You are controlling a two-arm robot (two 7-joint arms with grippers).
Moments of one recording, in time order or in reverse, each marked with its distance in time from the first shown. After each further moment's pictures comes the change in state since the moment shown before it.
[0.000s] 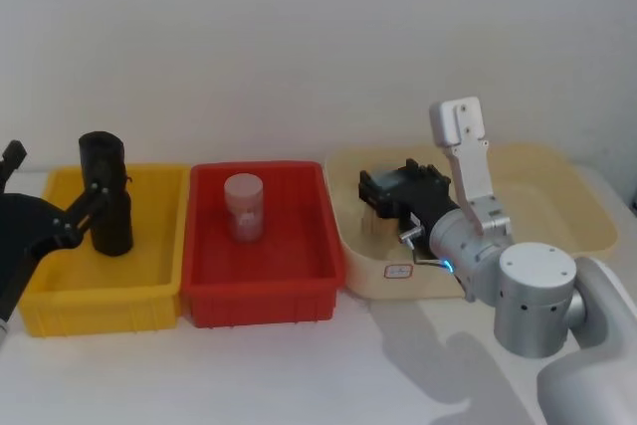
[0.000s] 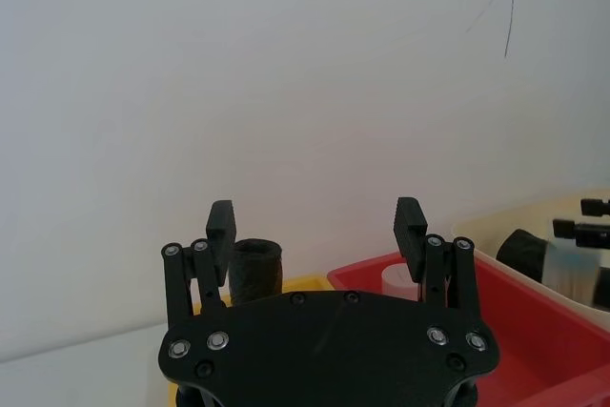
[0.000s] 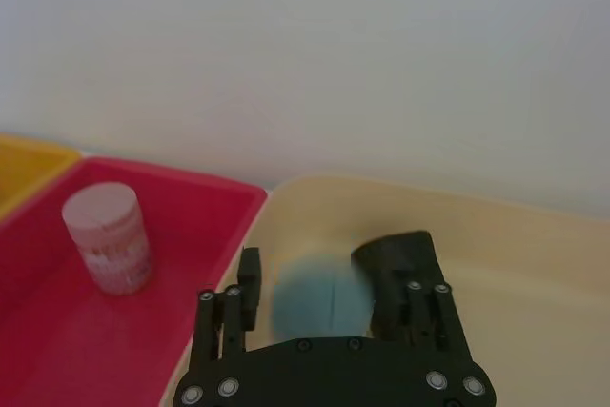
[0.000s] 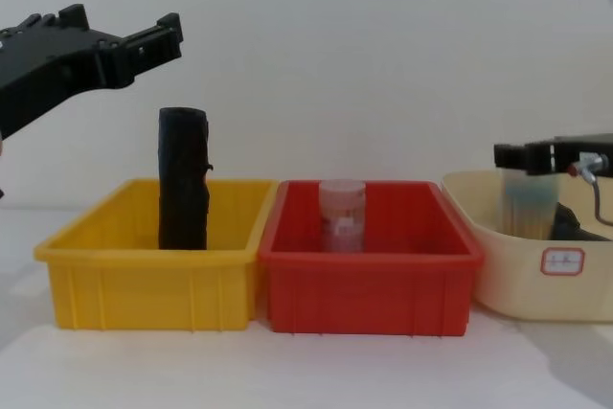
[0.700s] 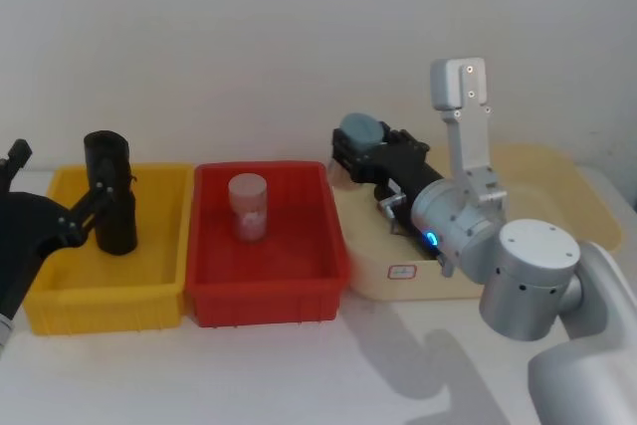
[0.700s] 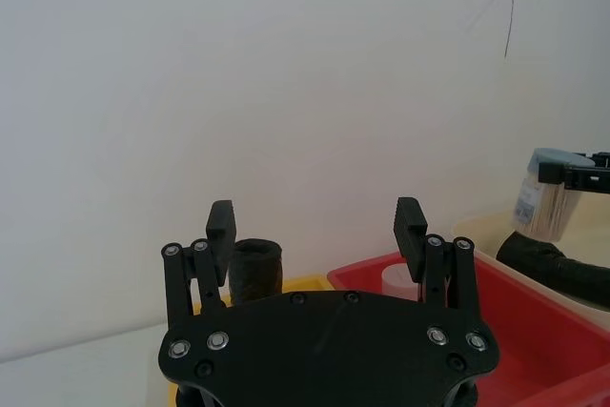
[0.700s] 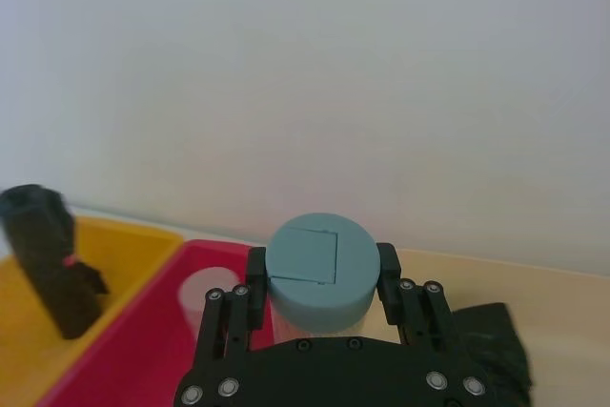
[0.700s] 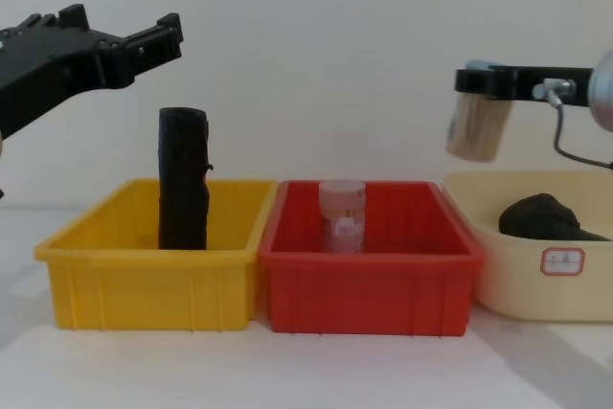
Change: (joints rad) left arm 0.000 0.000 0.000 0.000 0.000 0.000 0.000; right arm 0.000 -0.054 0.004 -0.104 0.081 0.014 0.034
